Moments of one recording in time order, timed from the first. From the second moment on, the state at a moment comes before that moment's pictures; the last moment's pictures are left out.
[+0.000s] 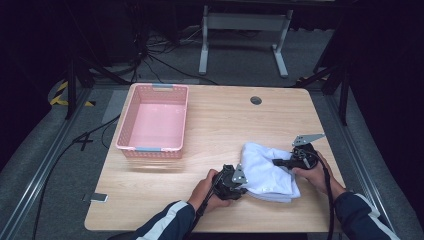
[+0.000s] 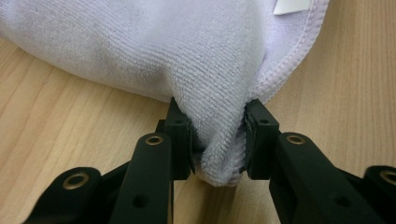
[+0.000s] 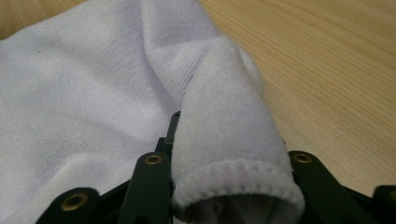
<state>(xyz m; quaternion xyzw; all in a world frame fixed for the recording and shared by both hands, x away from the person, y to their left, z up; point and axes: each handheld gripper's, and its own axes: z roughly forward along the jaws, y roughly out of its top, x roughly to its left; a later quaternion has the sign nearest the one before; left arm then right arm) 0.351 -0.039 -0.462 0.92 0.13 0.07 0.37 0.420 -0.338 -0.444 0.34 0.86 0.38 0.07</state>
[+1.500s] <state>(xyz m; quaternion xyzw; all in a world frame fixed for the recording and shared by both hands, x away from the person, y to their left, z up) 0.375 0.028 -0.422 0.87 0.22 0.15 0.42 0.473 -0.257 -0.401 0.29 0.85 0.42 0.10</state>
